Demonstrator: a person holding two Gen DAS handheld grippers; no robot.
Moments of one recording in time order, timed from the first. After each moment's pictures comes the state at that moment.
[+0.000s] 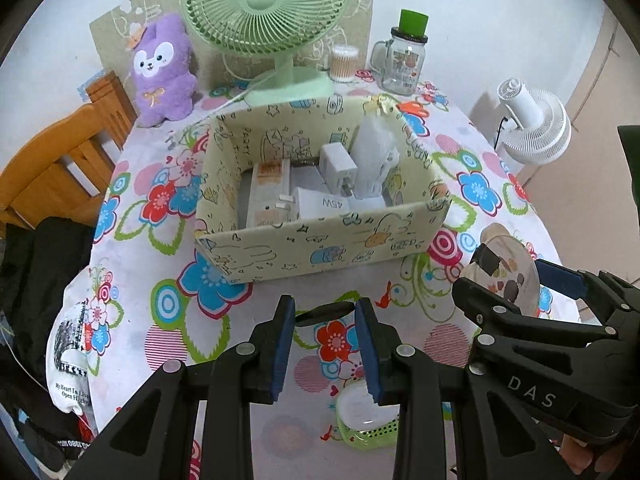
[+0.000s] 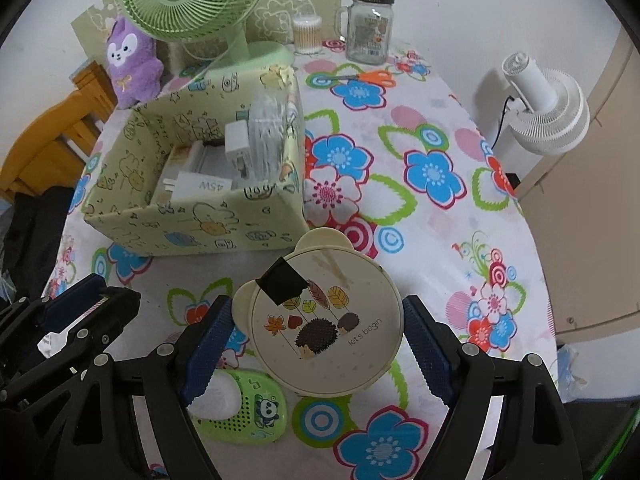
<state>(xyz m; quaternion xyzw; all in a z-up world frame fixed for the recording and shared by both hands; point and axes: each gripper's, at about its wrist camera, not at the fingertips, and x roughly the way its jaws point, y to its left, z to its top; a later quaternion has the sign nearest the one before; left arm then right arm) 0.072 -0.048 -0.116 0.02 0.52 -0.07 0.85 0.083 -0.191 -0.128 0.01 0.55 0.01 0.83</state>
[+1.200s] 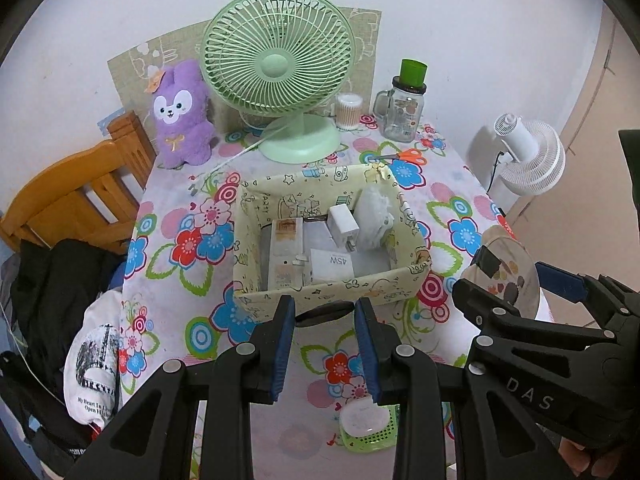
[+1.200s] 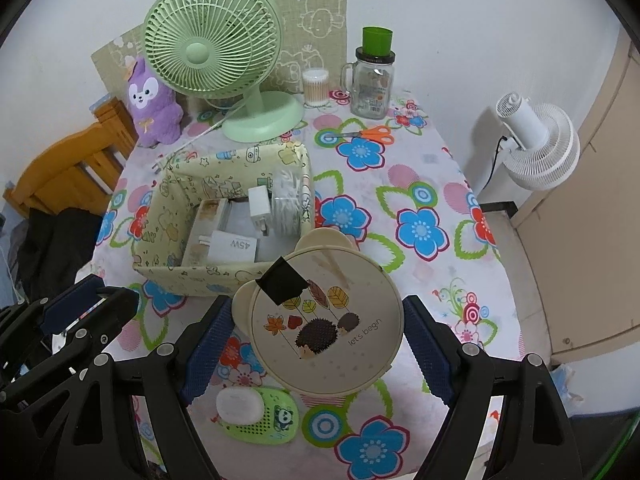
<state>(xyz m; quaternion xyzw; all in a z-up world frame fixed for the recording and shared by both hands) 0.078 -0.041 -0.053 0.02 0.49 -0.06 0.87 0.087 -0.188 -0.061 0.02 0.52 0.01 0.86</state>
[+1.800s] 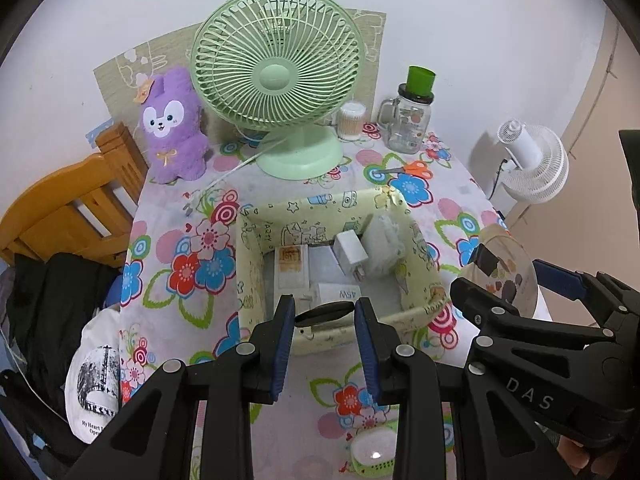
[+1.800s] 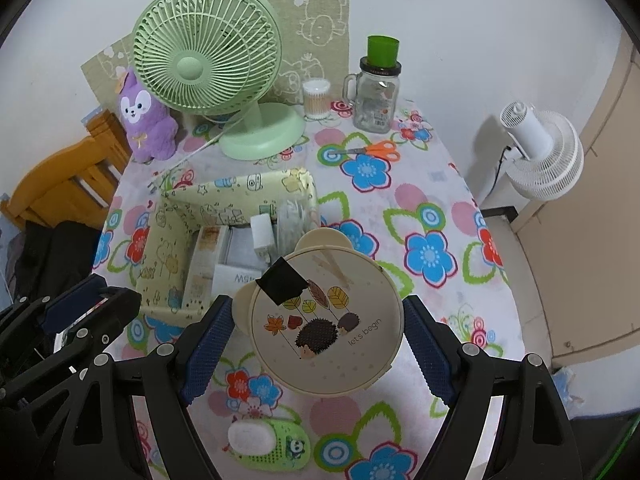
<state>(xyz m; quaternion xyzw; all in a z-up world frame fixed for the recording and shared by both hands) 0.123 -0.035 -0.052 0.02 0.49 -0.07 0.87 0.131 -0.179 -0.058 0.02 0.51 0.01 0.86</state>
